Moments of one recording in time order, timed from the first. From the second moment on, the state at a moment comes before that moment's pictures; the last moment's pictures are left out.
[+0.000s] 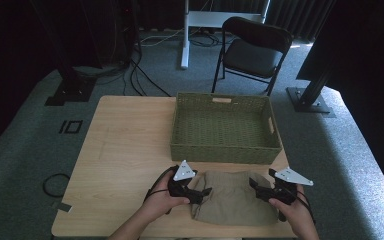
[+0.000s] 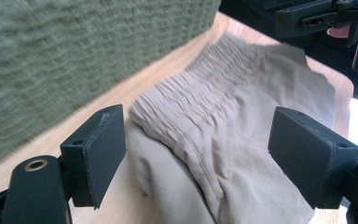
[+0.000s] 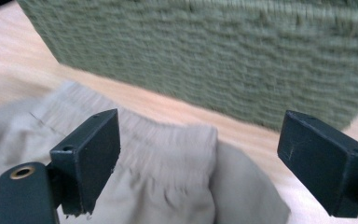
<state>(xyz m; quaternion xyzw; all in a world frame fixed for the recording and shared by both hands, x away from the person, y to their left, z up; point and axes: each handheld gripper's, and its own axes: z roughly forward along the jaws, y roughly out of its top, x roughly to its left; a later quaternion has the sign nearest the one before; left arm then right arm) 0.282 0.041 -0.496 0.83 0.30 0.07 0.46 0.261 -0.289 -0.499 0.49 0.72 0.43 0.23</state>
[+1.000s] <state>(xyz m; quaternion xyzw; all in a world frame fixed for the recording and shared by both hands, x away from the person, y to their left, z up) 0.280 0.019 -0.554 0.85 0.33 0.08 0.40 0.251 -0.291 -0.557 0.50 0.75 0.35 0.23</state>
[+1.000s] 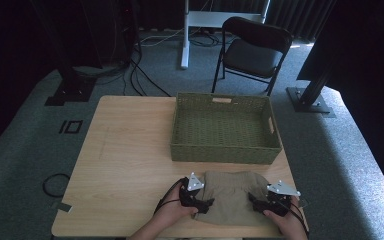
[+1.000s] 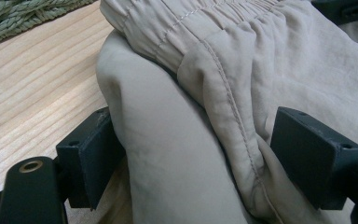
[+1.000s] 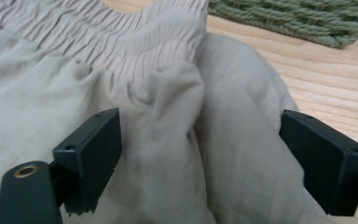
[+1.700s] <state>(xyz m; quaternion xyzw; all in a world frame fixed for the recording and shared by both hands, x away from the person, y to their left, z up) 0.268 0.004 -0.554 0.85 0.33 0.12 0.40 0.244 -0.282 -0.557 0.50 0.75 0.37 0.20</state>
